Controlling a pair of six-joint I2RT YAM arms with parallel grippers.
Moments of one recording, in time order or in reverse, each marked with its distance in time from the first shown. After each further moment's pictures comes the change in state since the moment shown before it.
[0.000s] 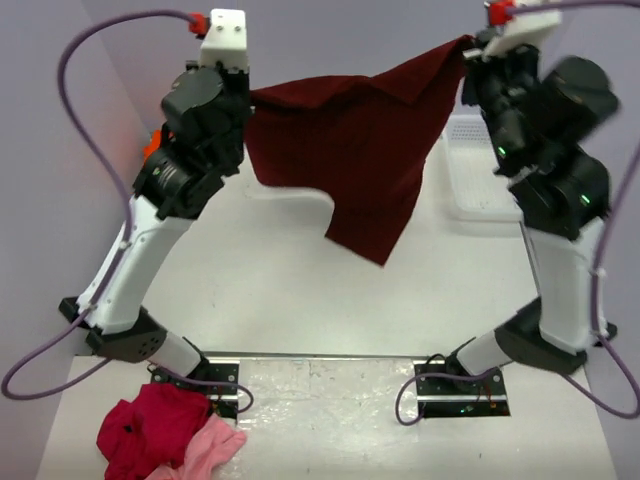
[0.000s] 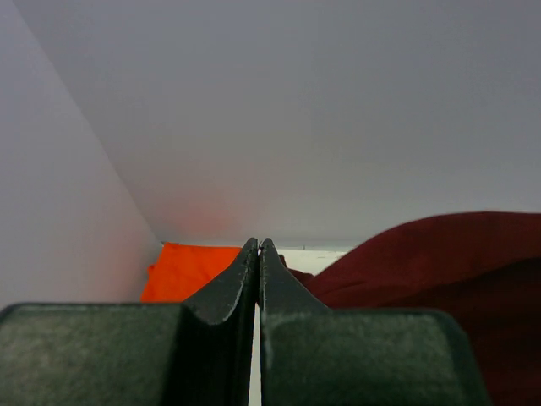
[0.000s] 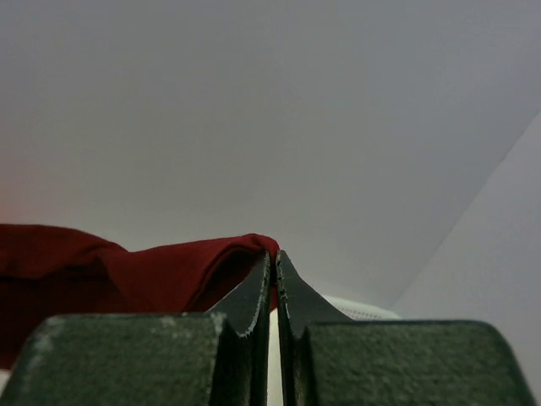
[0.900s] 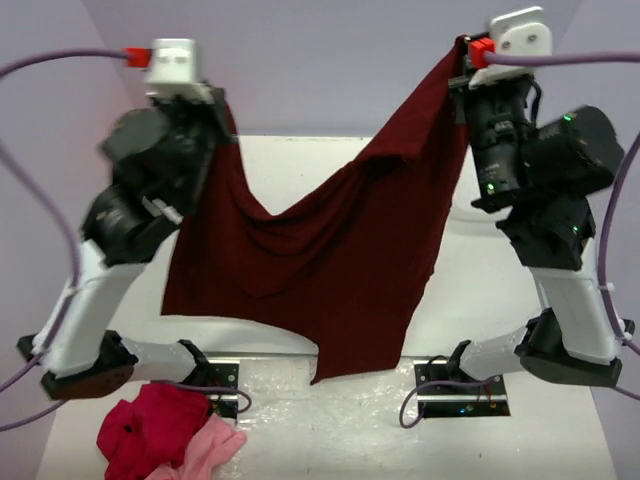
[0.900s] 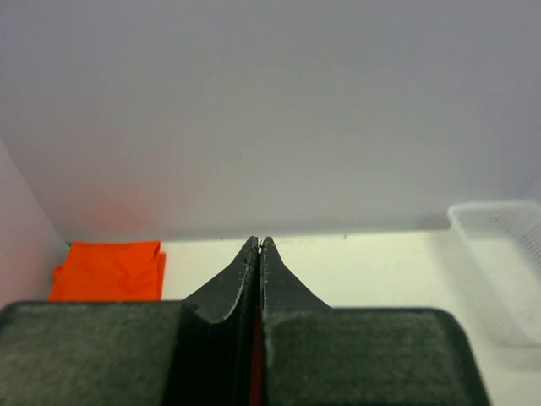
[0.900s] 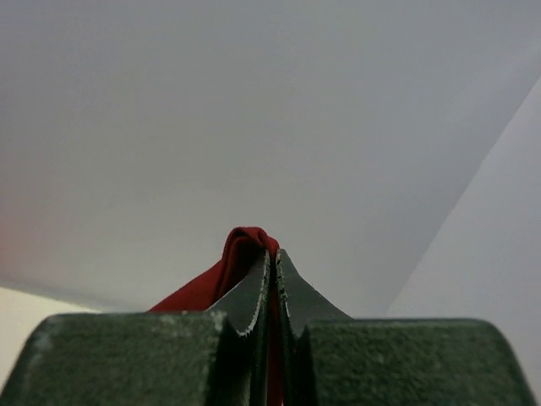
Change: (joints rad) left arm -0.086 -0.327 -0.164 -0.043 0.149 -0.188; right arm 0.497 -0.204 -0.230 0.429 0.357 -0.431
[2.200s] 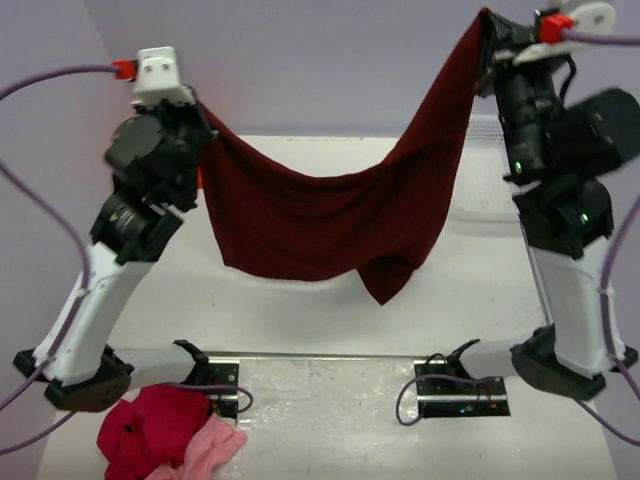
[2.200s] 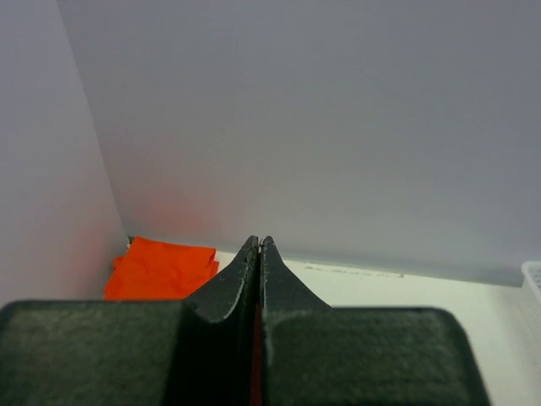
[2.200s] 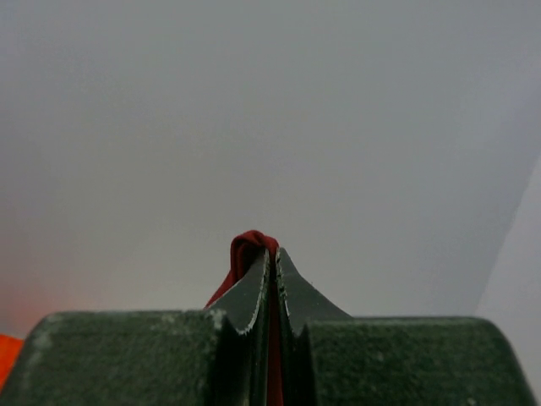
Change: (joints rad) left arm 0.147 -0.096 -0.266 0.173 -0.051 0.035; right arm -0.395 -0.087 -0.131 -0.030 -0.360 0.388
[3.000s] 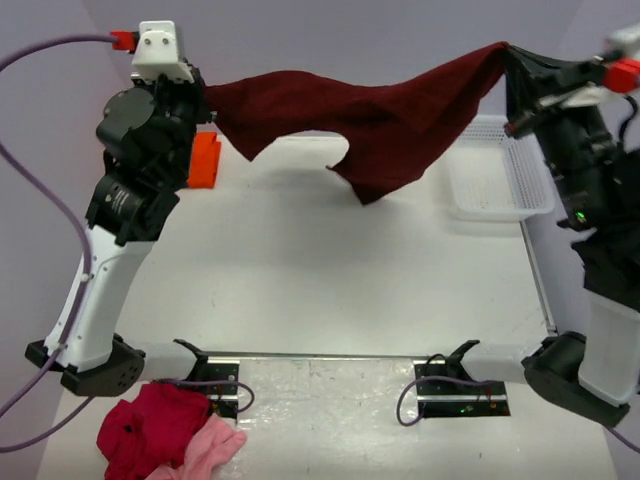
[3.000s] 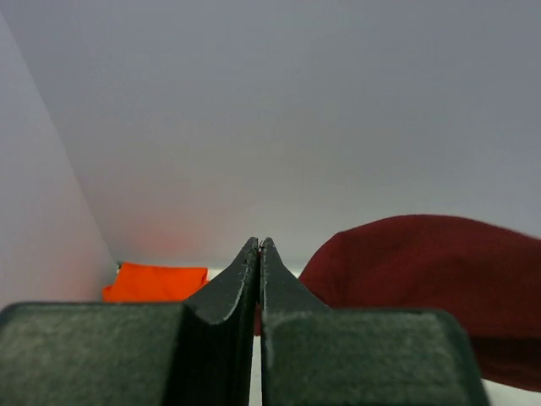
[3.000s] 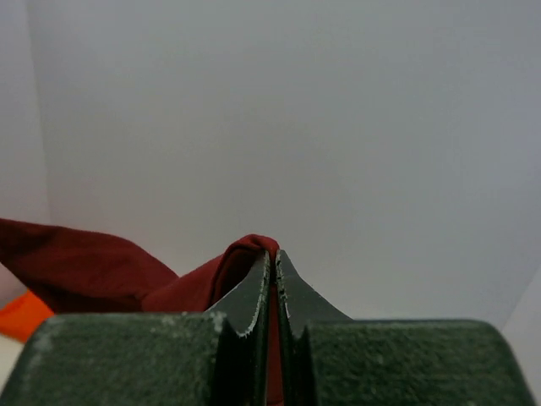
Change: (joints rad) left arm 0.146 0.192 0.172 -0.044 0.205 0.003; right arm -0.059 0.036 0.217 -0.303 -0.212 0.083
